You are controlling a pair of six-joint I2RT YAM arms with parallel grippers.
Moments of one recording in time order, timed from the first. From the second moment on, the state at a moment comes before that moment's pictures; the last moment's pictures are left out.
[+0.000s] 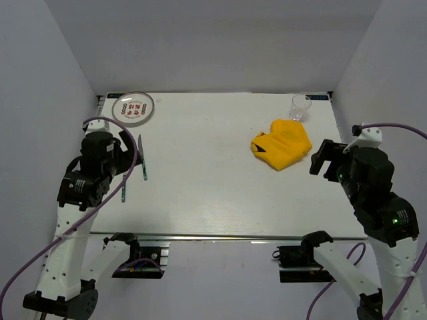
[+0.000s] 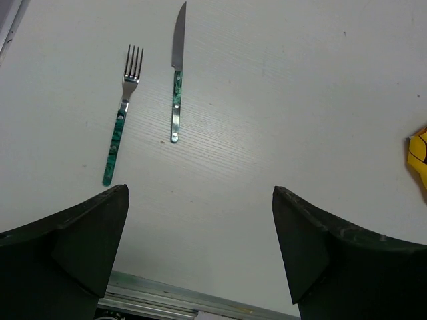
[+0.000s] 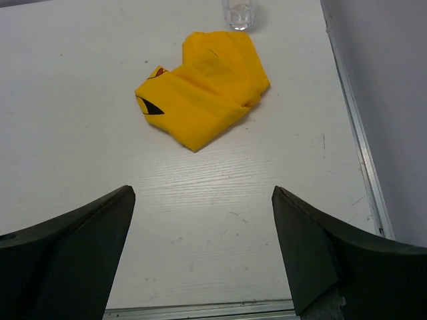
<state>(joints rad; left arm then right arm) -0.20 0.85 1.23 -0.98 -0.28 -0.46 0.32 0.68 1.29 -1.02 0.30 0.24</state>
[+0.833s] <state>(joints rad) -0.20 0.85 0.93 -0.81 -0.08 -0.47 0.19 1.57 1.24 -0.39 0.06 0.22</state>
